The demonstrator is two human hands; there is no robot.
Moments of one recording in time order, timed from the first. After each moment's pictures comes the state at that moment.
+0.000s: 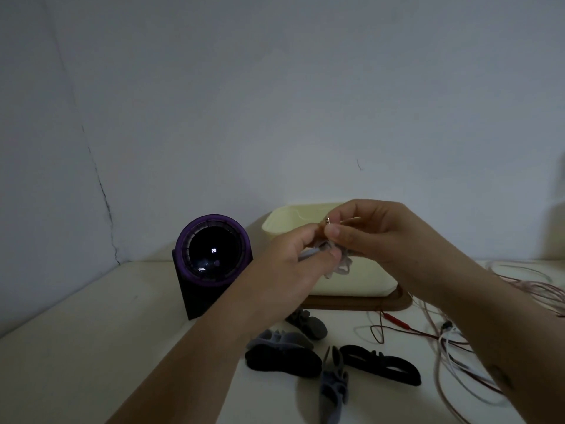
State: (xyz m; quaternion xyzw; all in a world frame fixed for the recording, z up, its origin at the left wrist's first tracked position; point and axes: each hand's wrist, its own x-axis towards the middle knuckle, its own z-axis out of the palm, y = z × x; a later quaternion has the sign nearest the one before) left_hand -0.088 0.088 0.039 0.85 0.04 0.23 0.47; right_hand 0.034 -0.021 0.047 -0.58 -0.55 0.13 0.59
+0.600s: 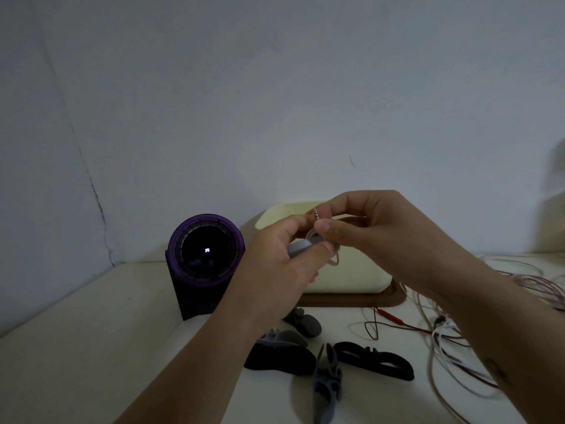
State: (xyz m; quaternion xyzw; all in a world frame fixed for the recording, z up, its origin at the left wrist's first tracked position) left_hand -0.087 0.078 0.038 0.82 0.03 0.33 0.47; right_hand 0.024 -0.027 0.056 -0.61 -0.54 0.09 0.58
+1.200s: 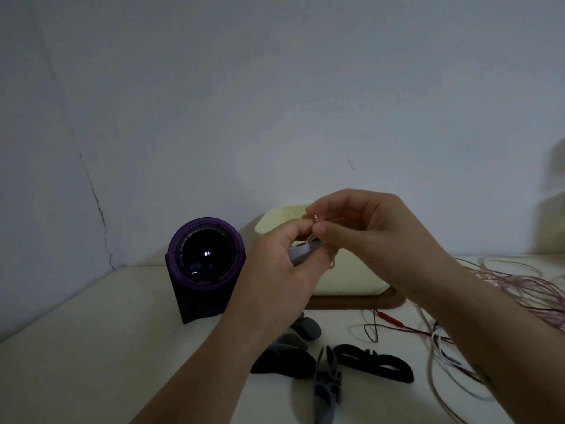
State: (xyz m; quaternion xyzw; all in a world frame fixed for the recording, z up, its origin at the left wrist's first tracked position) left_hand -0.084 0.075 0.032 0.82 0.03 0.38 0.43; right_hand 0.025 -0.022 0.051 -0.57 -0.53 0.08 0.63
